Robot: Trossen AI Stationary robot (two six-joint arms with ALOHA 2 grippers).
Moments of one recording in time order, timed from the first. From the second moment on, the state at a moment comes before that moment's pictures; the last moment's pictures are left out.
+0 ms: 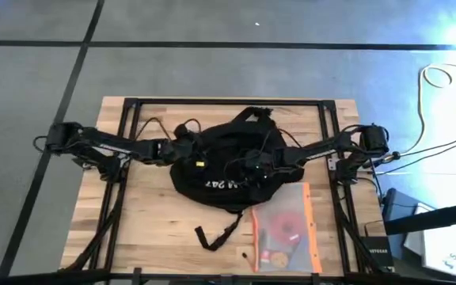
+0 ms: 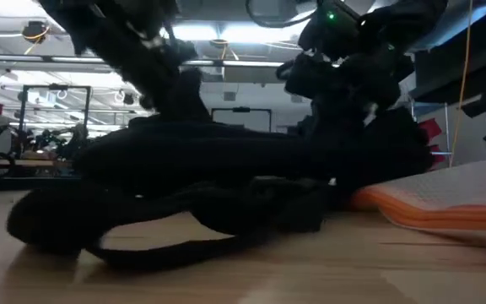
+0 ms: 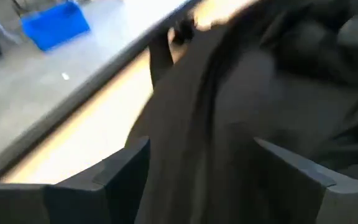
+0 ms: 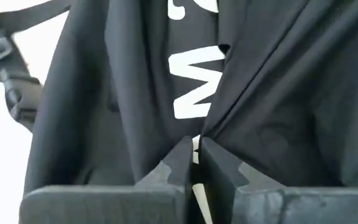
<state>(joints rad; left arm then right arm) 0.06 1.40 0.66 0.14 -0.53 -0.19 0.03 1.67 0.84 -0.05 -0.24 0.07</state>
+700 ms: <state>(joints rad) -0.09 1.64 0.66 0.25 -0.49 -0.32 -0.02 1.42 0.84 -0.19 0.29 -0.24</state>
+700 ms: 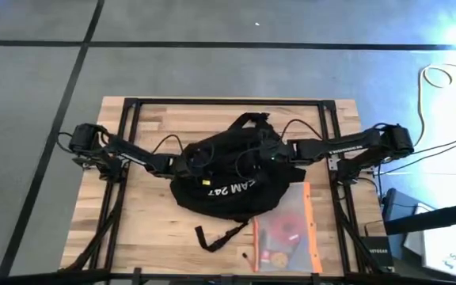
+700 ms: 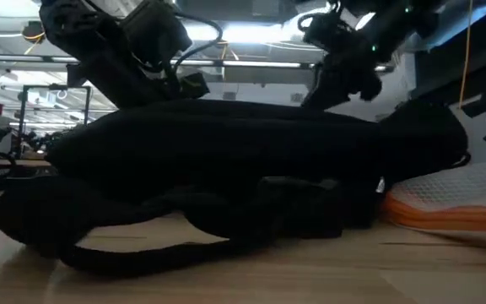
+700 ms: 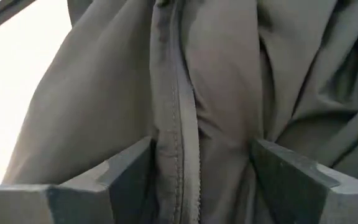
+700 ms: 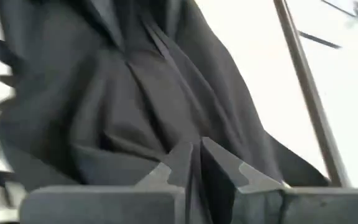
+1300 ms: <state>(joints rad) -0.09 1.65 0.66 0.27 -0.49 -0.30 -0.10 1.50 0.84 0.02 0.18 -0.30</state>
